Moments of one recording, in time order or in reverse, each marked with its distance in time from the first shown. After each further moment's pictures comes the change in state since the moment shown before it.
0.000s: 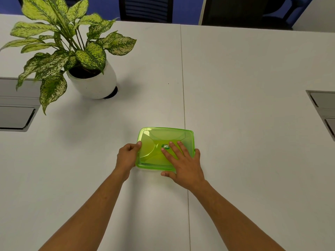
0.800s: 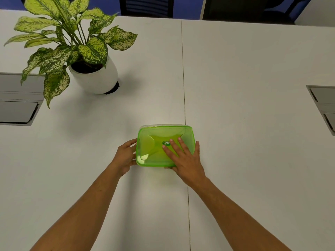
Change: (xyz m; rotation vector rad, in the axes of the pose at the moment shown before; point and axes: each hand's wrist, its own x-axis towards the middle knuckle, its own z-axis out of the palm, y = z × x) left_hand -0.012 -0.005 -0.018 -0.151 -0.208 -0.114; right_hand -0.016 -0.005 -0.006 -0.055 -0.014 -0.049
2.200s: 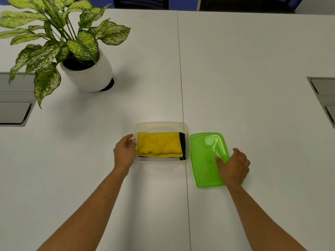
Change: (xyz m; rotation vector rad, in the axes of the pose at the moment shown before) left_hand -0.009 -0.002 0.020 0.319 0.309 0.278; right_hand -0.061 0.099 0.027 0.412 0.200 1.110
